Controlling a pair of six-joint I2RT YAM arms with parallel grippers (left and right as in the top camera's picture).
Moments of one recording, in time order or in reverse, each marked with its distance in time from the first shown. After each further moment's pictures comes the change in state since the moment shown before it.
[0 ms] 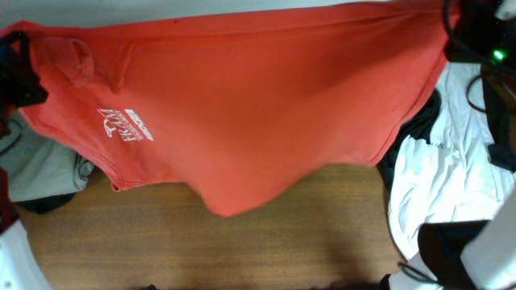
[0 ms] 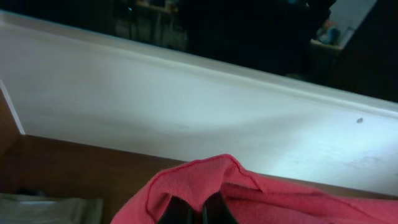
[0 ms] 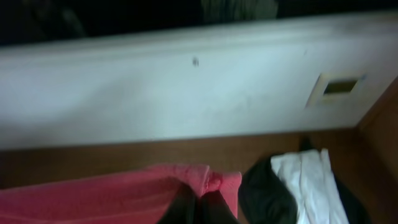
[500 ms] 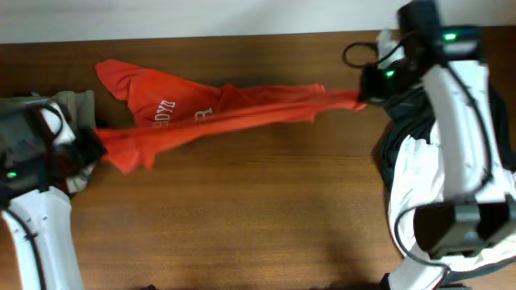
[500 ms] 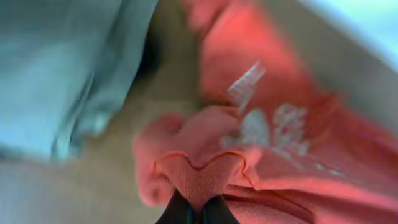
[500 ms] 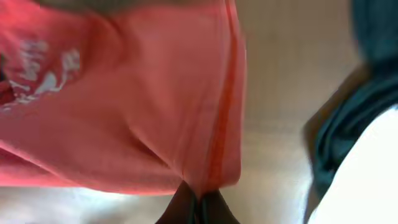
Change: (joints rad) left arm 0.013 -0.013 -0.709 0.017 -0.202 -0.038; right arm -0.001 0.064 -0.783 0.010 -0.303 0.039
